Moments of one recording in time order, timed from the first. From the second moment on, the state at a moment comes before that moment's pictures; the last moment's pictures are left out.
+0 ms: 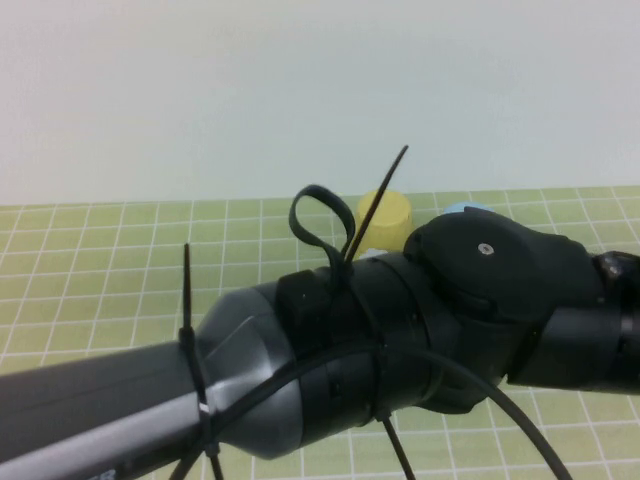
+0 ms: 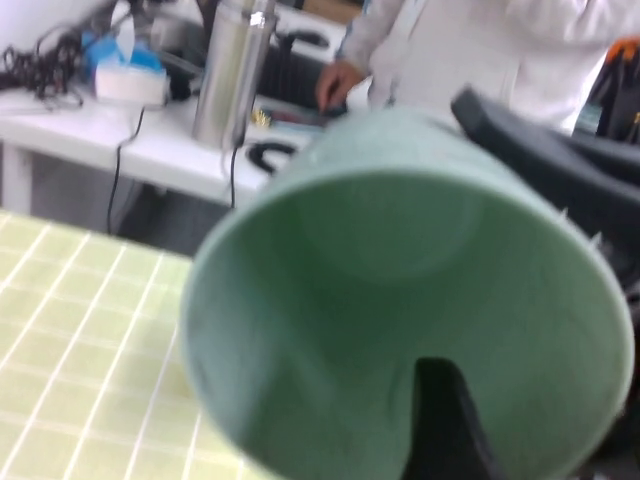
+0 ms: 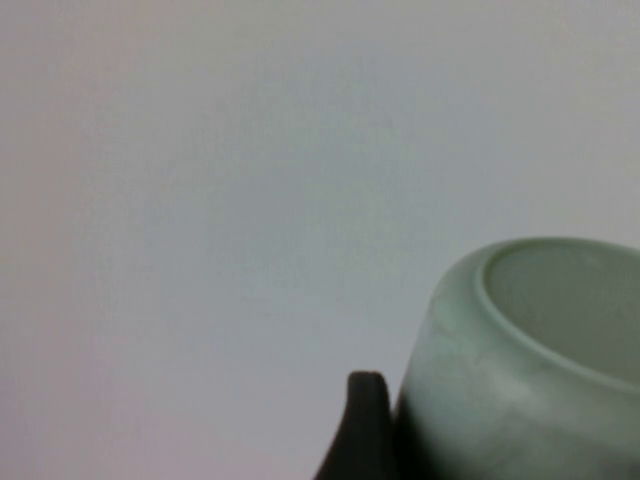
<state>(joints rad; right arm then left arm) -0.01 0.22 -0.12 -0.18 -0.34 1.73 -1.14 1.71 -1.51 -1.52 0.46 1.31</state>
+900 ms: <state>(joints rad) -0.01 0.26 -0.12 -0.27 -0.38 1.48 -0.76 1.44 -1.51 -0.69 0.74 0.64</state>
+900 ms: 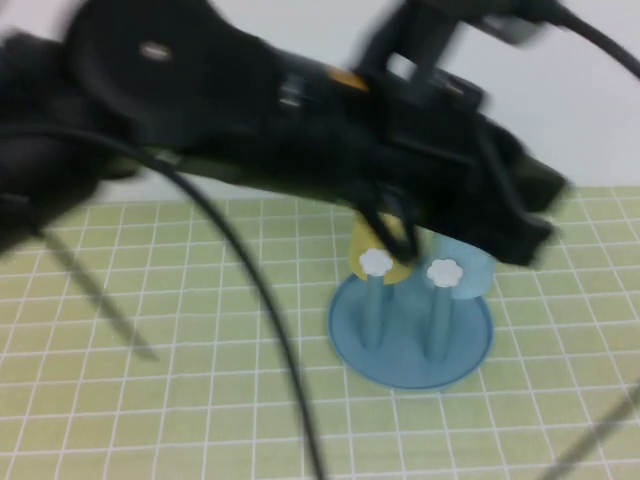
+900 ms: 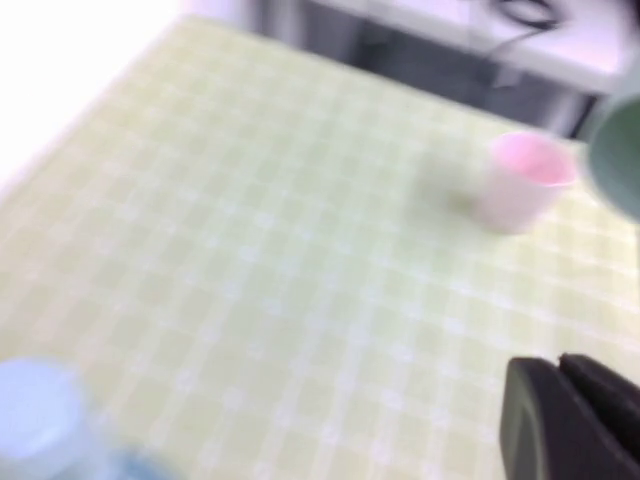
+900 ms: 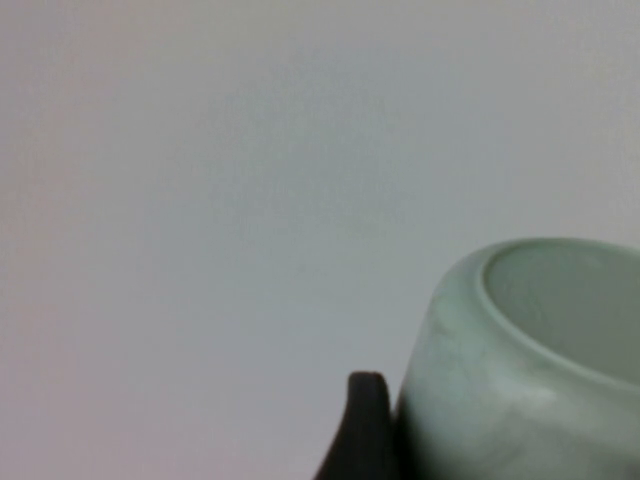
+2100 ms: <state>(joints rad) 0.11 1.38 -0.82 -1.17 -0.83 1.10 -0.75 0.98 -1.46 0.25 1.05 -0.01</state>
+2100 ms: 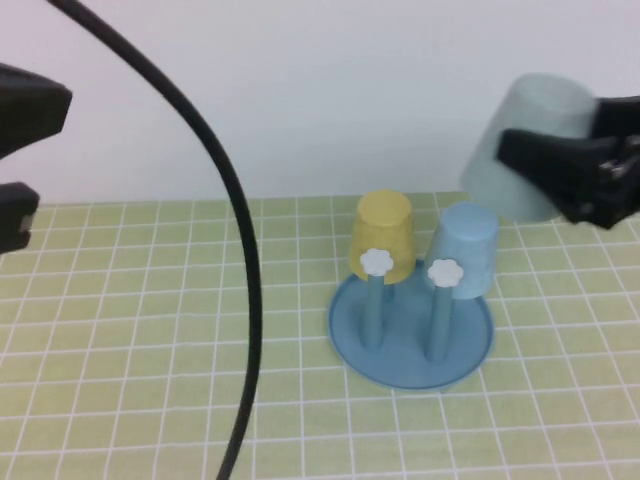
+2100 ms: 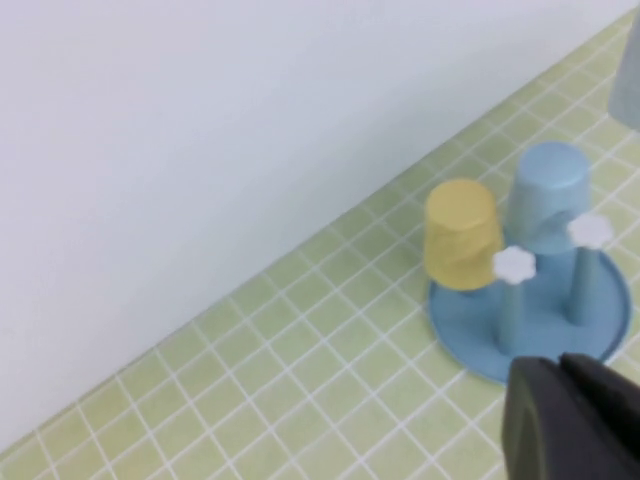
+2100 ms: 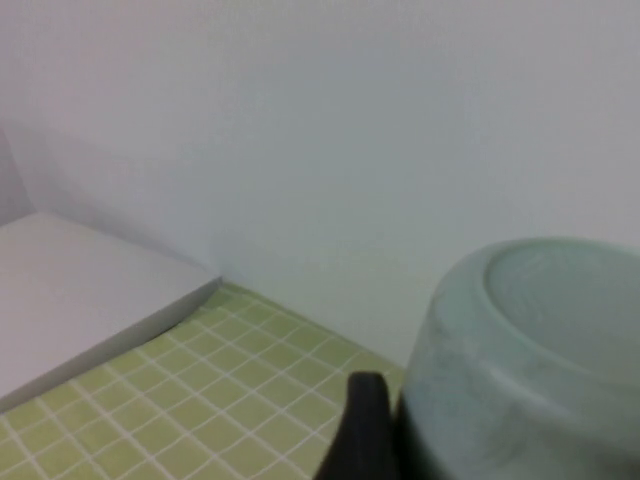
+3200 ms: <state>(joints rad) 0.38 1.81 -0.97 -1.01 -0.75 0.66 -0.75 0.97 -1.39 0.26 0.91 -0.05</state>
